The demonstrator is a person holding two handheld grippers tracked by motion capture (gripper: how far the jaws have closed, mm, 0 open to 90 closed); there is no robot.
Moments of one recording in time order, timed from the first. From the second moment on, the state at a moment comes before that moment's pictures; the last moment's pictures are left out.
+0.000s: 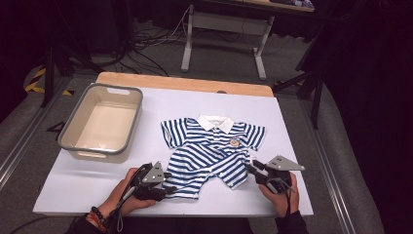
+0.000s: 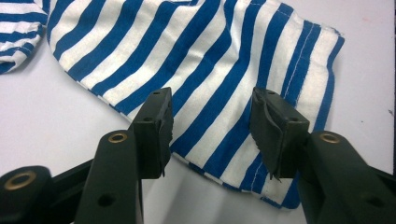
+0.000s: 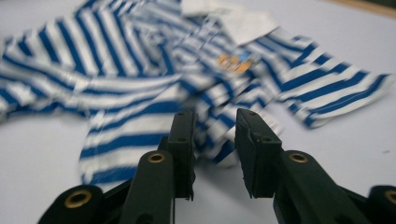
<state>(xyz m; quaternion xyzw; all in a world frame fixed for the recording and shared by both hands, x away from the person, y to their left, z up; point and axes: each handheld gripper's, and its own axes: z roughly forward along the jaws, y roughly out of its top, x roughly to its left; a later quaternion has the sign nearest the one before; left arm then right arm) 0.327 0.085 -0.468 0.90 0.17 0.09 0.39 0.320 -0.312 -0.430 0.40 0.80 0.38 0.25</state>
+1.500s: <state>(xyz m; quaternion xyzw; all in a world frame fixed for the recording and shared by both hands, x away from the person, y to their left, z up) 0.323 0.081 -0.465 0.91 0.15 0.07 0.39 0.295 -0.331 -0.434 0.41 0.81 0.38 0.19</state>
